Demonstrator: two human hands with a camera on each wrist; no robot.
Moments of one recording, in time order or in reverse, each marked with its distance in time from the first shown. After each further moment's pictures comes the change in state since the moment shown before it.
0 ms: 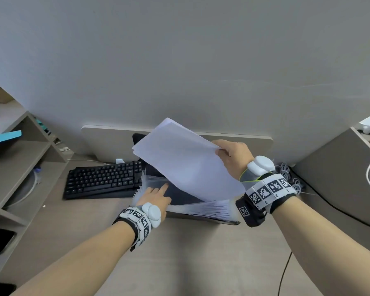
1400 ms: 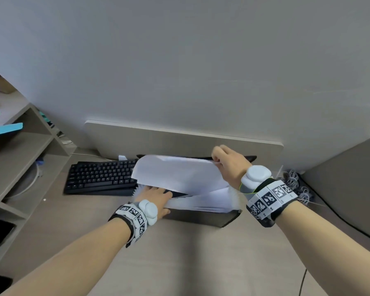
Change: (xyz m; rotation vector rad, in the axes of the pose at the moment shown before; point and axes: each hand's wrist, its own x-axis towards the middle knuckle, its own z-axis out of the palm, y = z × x) left_hand 0.020 -0.018 0.004 0.007 0.050 -0.010; right_hand 0.024 0.013 0.024 -0.279 -0.162 -0.230
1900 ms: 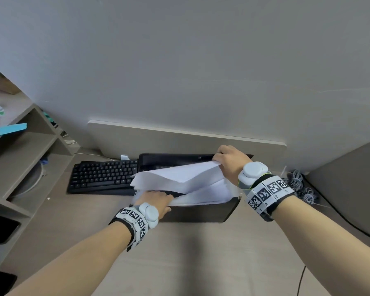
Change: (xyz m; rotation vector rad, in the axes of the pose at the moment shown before) left_hand -0.006 0.008 -0.011 -0.008 -0.058 -0.019; right_hand 0.014 0.017 0.006 -0.224 -0.143 0.000
